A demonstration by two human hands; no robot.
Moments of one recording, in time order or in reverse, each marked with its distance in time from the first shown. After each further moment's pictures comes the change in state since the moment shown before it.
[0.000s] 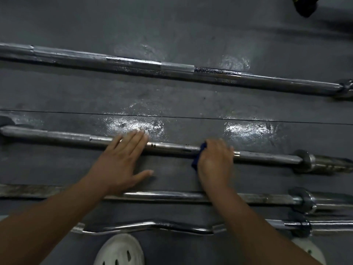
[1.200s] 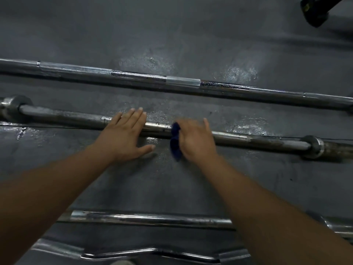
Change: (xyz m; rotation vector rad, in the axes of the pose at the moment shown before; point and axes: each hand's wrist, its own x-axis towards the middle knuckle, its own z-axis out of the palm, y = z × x) left_hand 0.091 -0.055 -0.043 0.016 0.013 -0.119; right_hand 0.103 -0.076 -0.001 0.019 -0.257 -0.346
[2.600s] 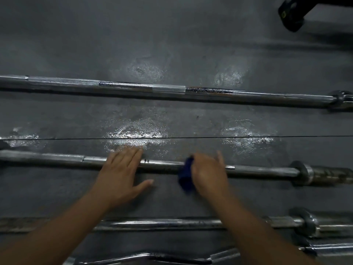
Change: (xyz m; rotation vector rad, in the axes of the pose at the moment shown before) left_hand -0.060 0.053 0.032 -0.037 0.002 -0.008; right_hand -0.087 0.051 0.008 -0.084 -0.042 0.183
